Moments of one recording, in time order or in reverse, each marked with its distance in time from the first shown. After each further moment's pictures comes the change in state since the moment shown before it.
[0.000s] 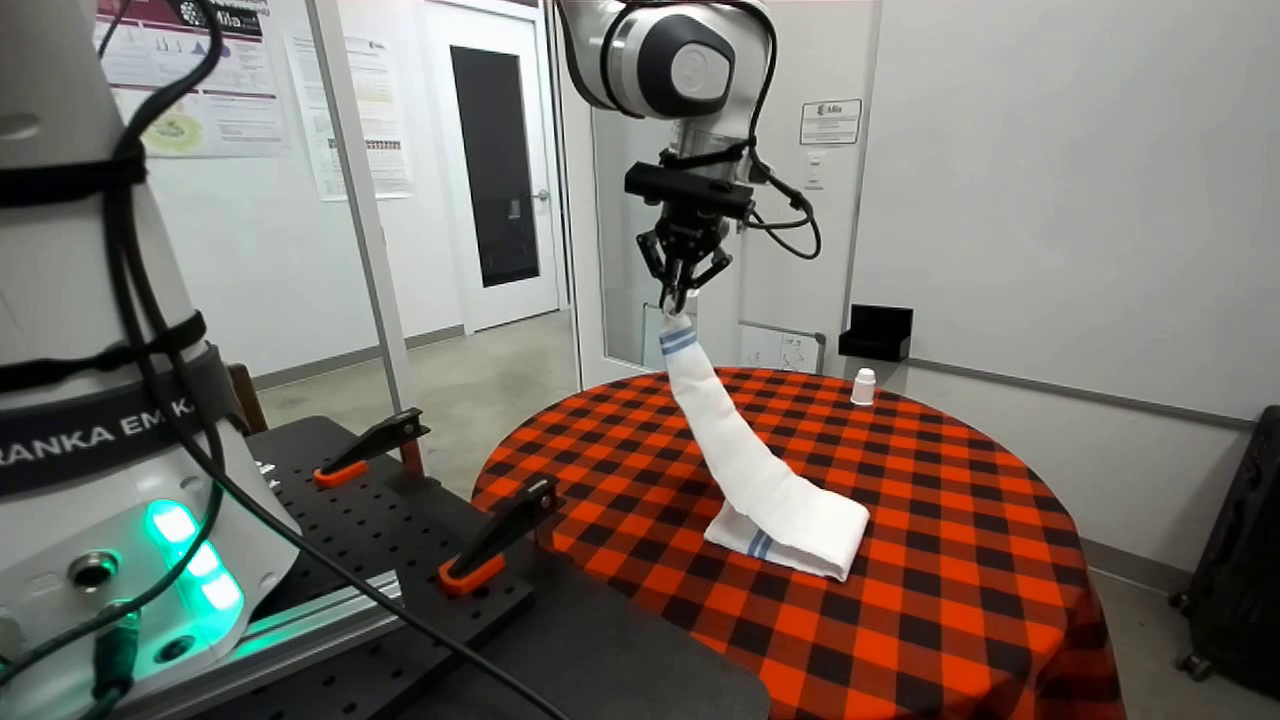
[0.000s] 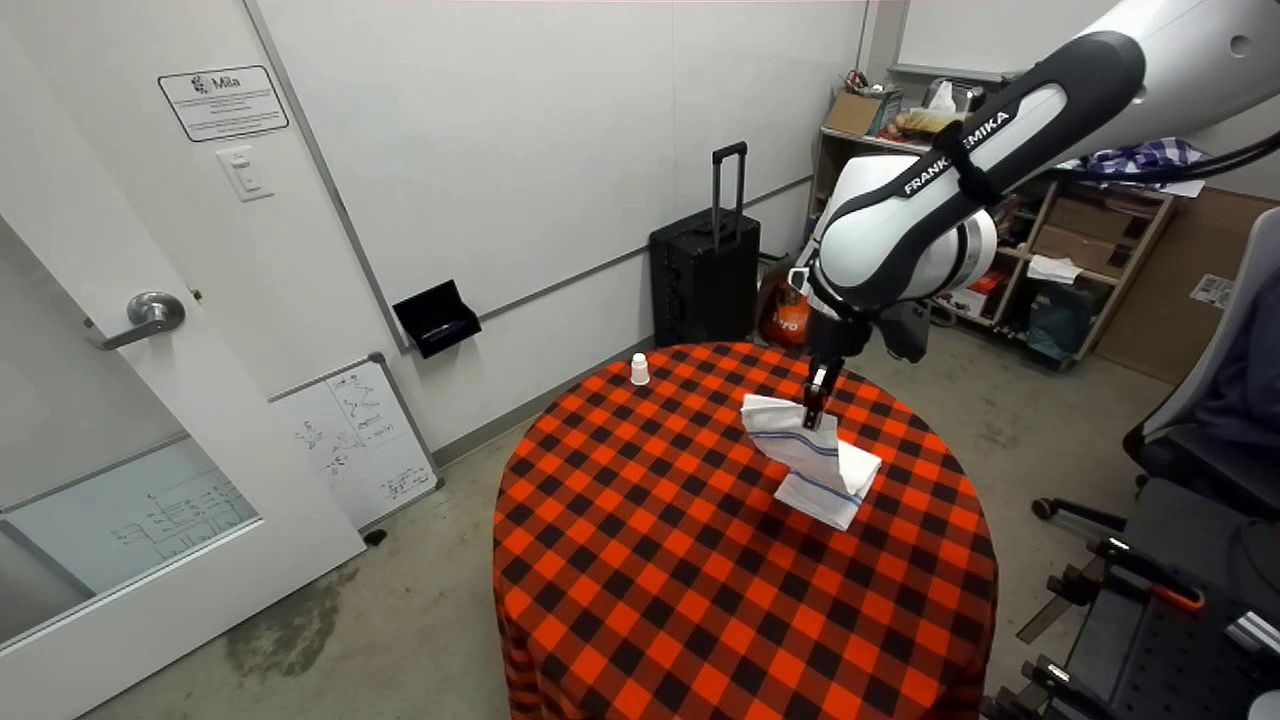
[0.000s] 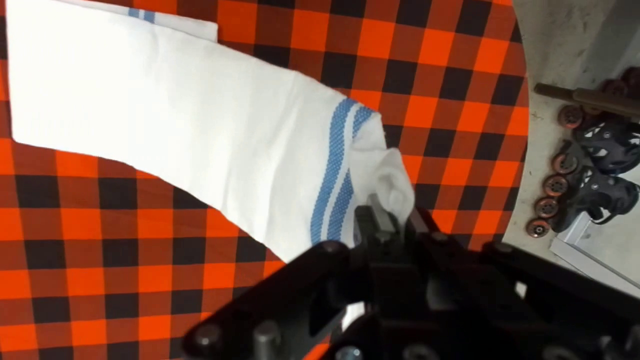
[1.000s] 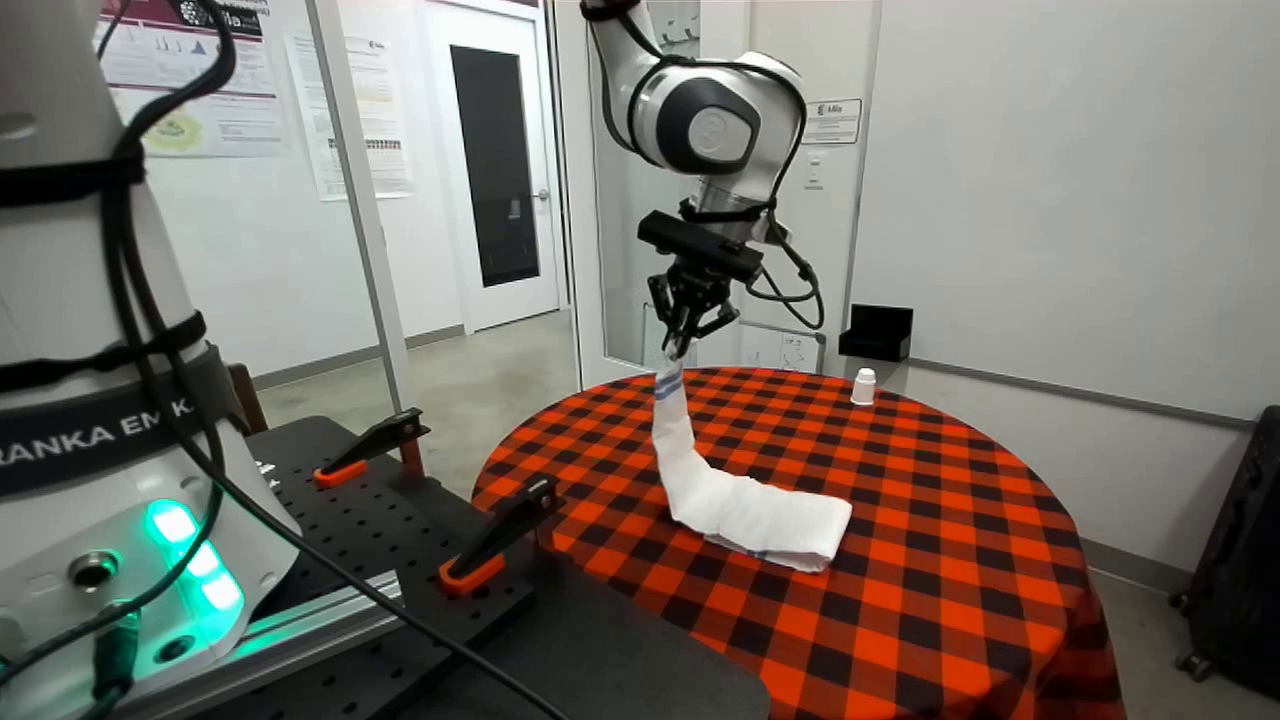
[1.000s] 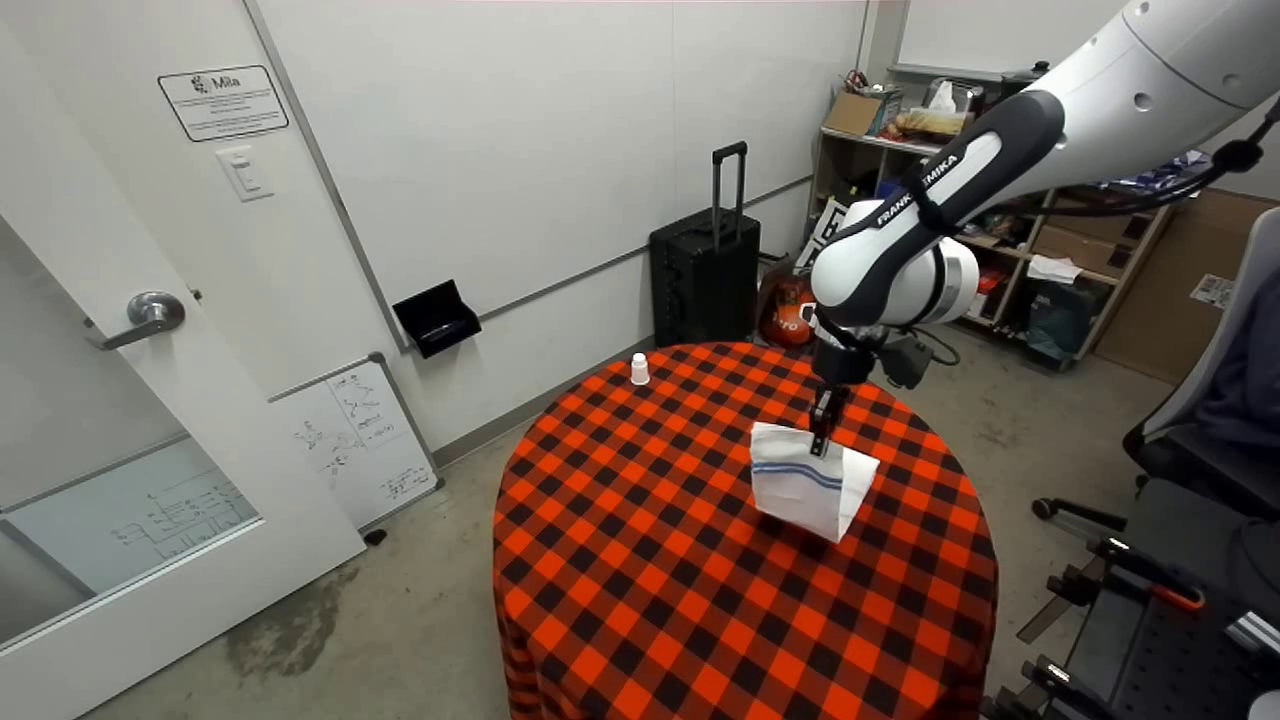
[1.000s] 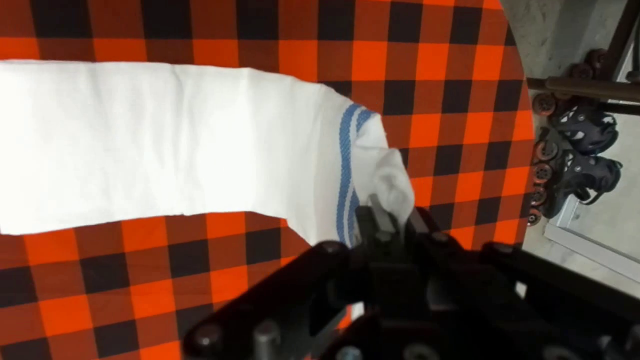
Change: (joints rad) arm -0.014 0.146 -0.044 0.059 0.110 -0.018 -0.049
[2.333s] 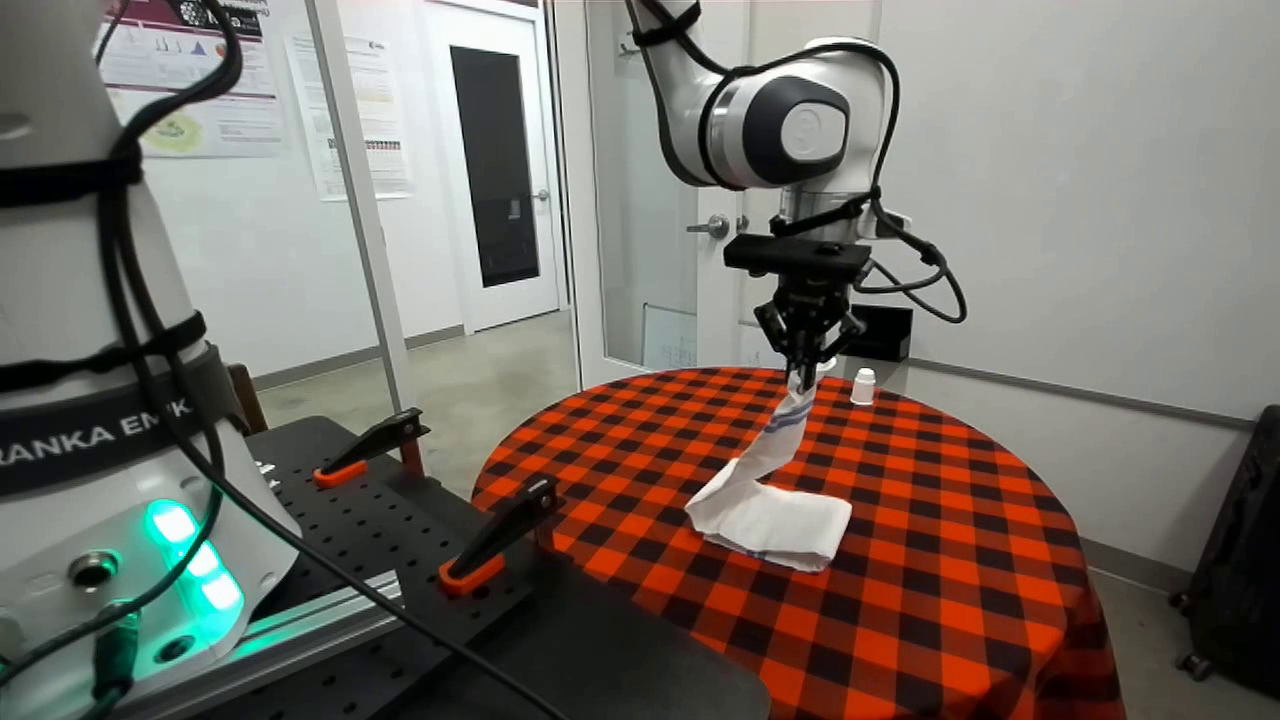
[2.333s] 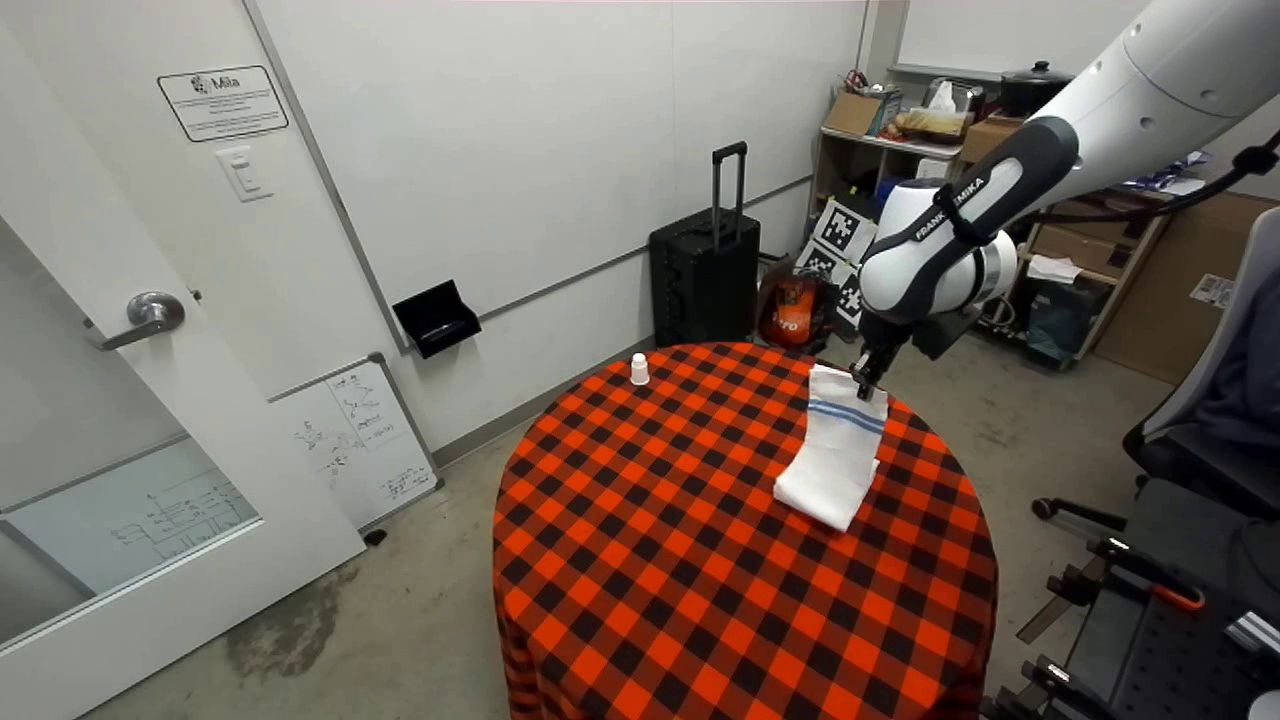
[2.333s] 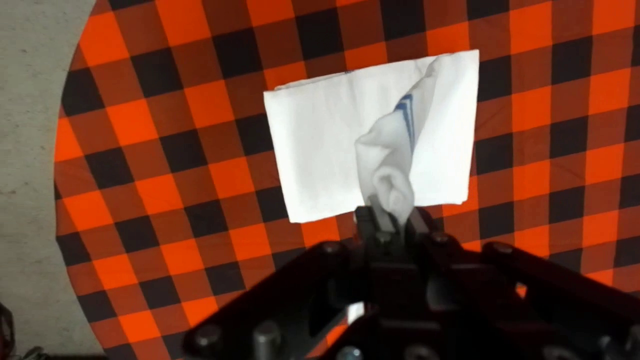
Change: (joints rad) arm -0.019 0.052 -0.184 0.048 -0.266 0.172 0.259
